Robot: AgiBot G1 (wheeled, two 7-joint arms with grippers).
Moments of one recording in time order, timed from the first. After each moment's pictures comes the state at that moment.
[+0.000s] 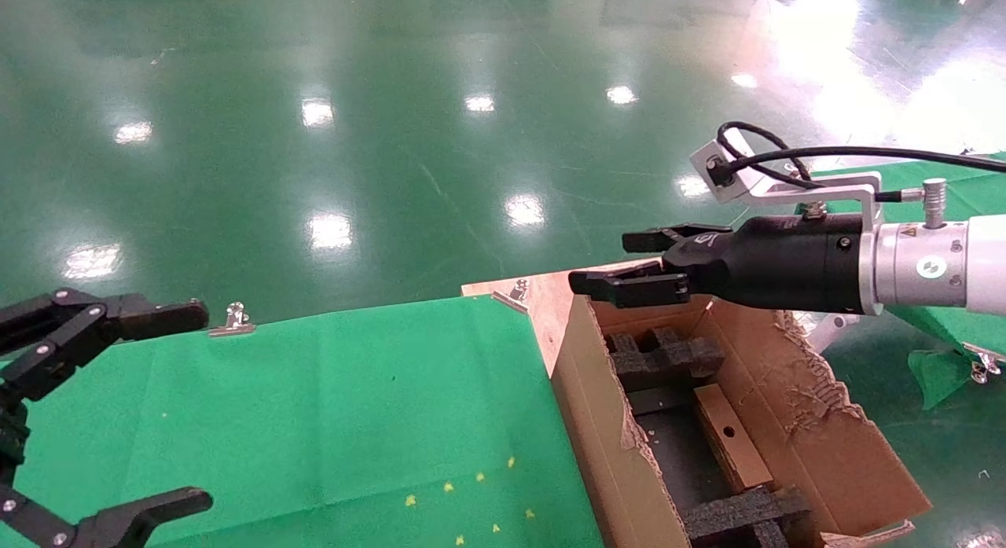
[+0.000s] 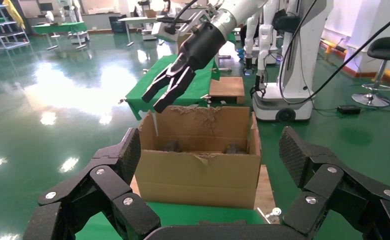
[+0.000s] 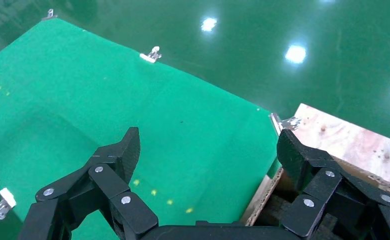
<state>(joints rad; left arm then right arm) -1.11 0.58 0.42 -1.27 0.63 1.47 -0.13 2.12 -0.30 -1.88 1.33 -0.65 -0.73 0.62</state>
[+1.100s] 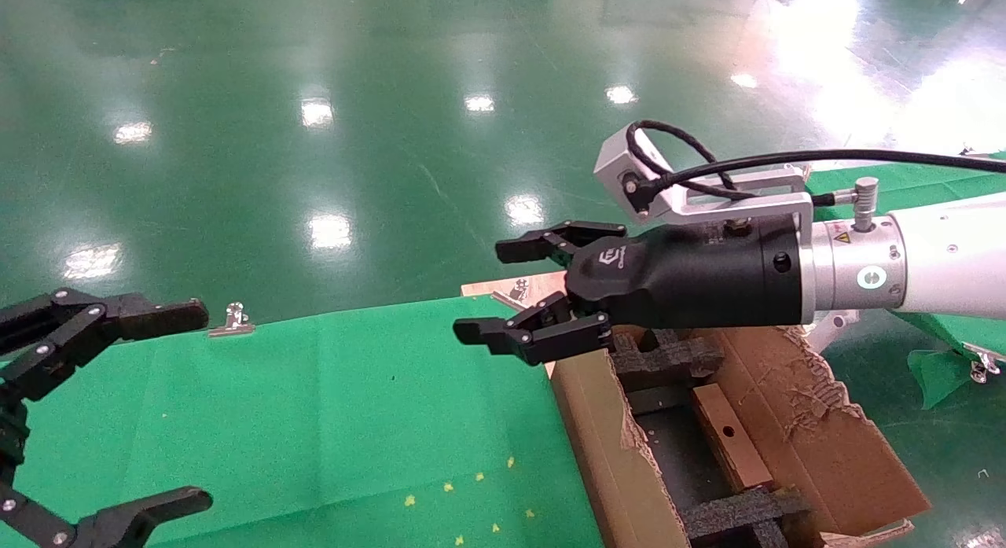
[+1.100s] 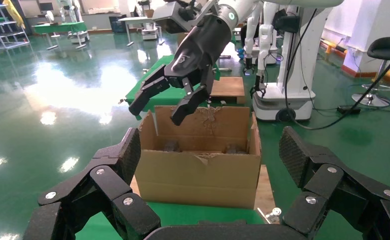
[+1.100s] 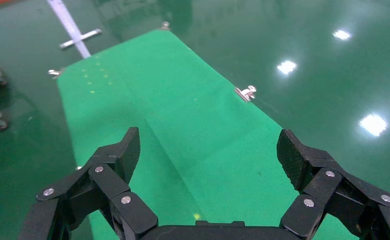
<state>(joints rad) -1.11 0.58 0.42 -1.27 0.63 1.47 -0.13 1.68 -0.43 -1.21 1.31 -0.68 -1.05 0.44</state>
